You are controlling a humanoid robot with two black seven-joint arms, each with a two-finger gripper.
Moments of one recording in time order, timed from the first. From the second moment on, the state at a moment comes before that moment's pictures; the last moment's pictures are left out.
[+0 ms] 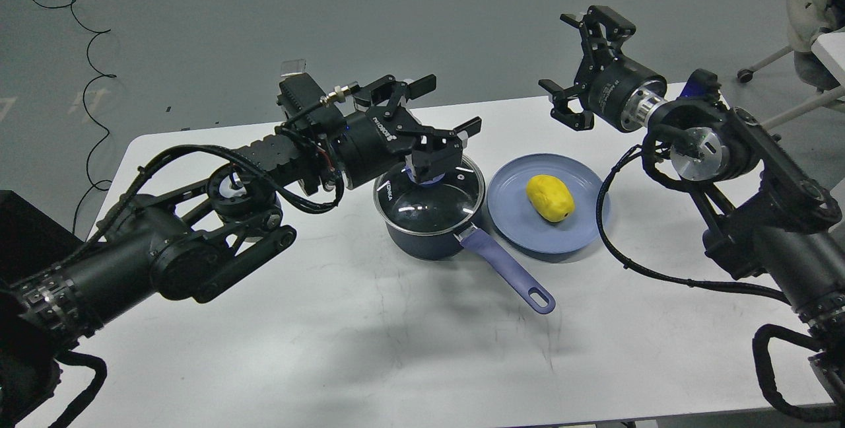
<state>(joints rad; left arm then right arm) -0.96 0.35 -0.34 -1.18 1.96 0.18 -0.34 0.61 -0.12 1.29 1.06 -0.63 0.12 -0.25</state>
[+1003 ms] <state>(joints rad) -0.97 0.22 -0.11 -0.84 1.94 0.34 -0.38 0.57 -0.16 1.37 1.05 -0.63 0.12 -0.25</state>
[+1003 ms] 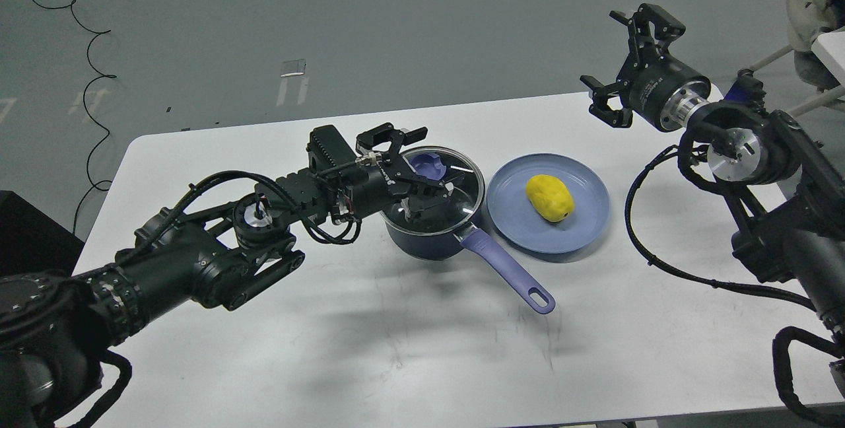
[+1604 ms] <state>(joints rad) -0.96 0.21 -0.08 -0.76 1.93 0.34 -0.38 0.56 -0.17 1.37 1.05 -0.63 0.12 -0.25</state>
